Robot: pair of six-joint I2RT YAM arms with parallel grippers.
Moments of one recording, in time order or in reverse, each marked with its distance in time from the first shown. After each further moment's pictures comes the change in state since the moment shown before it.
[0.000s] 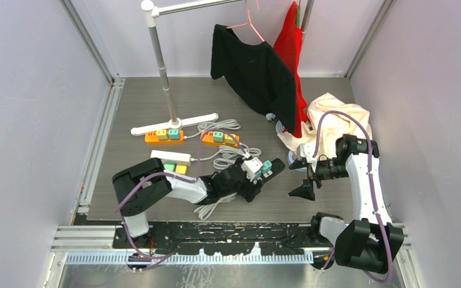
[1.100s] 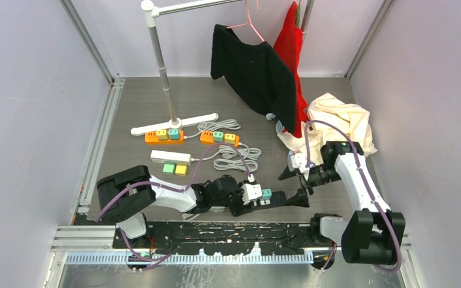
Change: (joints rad) left arm -0.082 -0.125 -0.122 -0.052 0.240 0.296; right arm 0.106 0.027 -0.119 0.018 -0.044 -0.118
